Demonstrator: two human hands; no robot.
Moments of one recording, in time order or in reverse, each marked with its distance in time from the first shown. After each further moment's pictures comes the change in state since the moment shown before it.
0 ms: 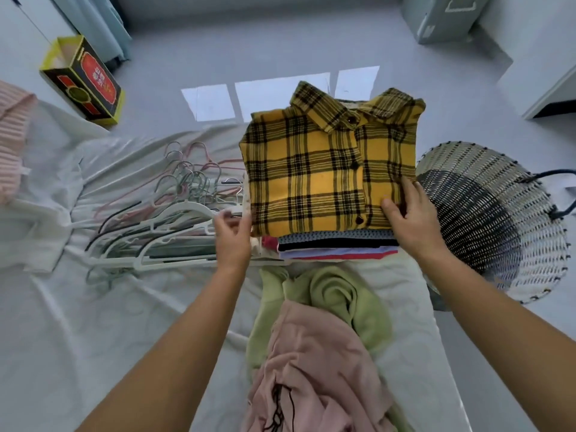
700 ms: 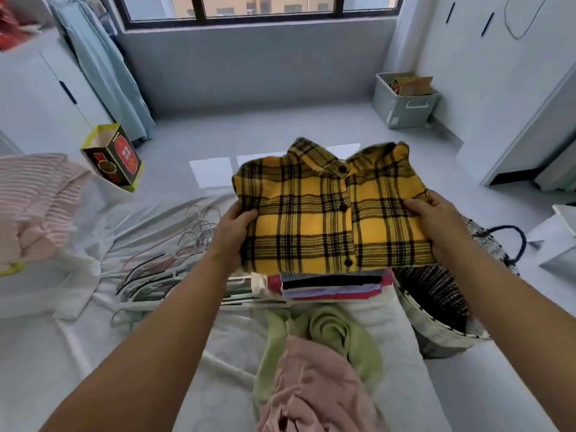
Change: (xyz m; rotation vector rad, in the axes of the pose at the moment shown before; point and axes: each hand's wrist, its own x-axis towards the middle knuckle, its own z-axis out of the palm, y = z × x) left_hand -0.039 0.143 -0.050 -0.349 -0.349 0.054; right_hand -0.036 -0.078 -0.129 0.803 0.103 0.139
